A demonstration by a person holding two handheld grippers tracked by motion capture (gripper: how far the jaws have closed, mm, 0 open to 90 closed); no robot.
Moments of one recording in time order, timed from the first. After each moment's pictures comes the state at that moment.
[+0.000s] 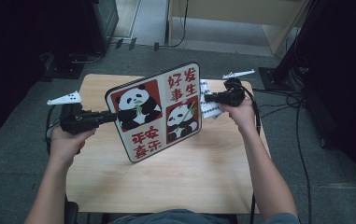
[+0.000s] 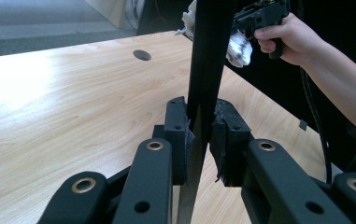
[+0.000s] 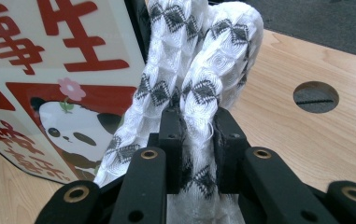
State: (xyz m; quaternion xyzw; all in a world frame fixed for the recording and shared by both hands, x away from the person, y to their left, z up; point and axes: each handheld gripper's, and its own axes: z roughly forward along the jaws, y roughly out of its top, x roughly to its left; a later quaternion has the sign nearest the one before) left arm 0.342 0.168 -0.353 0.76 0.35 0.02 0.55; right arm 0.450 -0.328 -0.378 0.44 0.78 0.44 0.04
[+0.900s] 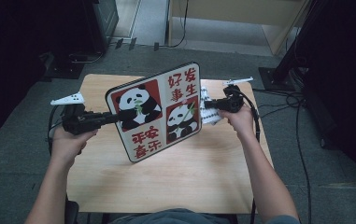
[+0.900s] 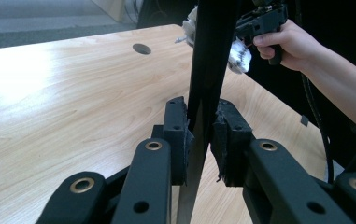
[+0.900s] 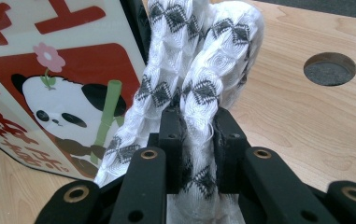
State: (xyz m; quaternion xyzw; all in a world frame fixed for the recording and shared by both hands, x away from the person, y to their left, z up) left arm 0.344 0.163 -0.356 0.77 0.35 0.02 0.54; right arm 0.444 -0.330 -0.403 0.46 0.77 0.44 0.02
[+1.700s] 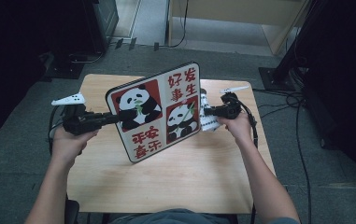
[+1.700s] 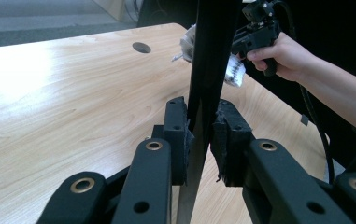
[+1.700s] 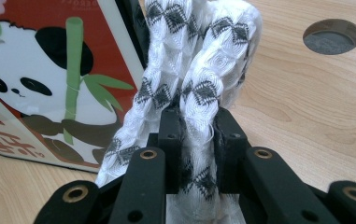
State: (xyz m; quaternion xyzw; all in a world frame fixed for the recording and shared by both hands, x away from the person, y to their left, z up) left arm 0.342 0.162 -0.356 0.77 0.35 0.02 0.53; right arm 0.437 -0.329 -0.432 0.47 0.78 0.42 0.03
